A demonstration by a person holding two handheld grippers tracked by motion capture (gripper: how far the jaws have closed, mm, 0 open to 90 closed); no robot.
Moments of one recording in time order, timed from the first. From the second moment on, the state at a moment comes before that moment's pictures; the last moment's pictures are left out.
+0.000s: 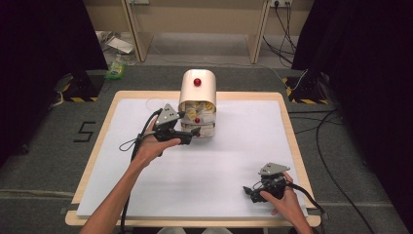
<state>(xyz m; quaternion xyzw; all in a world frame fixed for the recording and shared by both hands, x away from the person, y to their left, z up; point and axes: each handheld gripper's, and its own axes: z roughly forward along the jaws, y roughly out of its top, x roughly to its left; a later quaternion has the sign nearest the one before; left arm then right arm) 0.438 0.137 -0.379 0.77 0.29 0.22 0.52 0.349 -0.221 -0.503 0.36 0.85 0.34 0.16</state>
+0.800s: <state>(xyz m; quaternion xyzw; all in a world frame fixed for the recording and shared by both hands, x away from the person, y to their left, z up) 0.466 0.122 -0.379 0.79 0.29 0.21 0.50 0.349 -0.221 -0.503 0.36 0.85 0.34 0.15</state>
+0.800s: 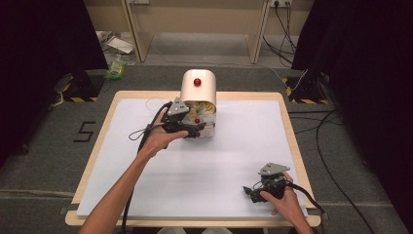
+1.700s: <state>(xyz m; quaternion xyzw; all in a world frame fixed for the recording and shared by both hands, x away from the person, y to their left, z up) 0.424 0.124 -0.382 0.81 0.27 0.21 0.48 0.349 -0.221 -0.503 0.36 0.85 0.34 0.15</state>
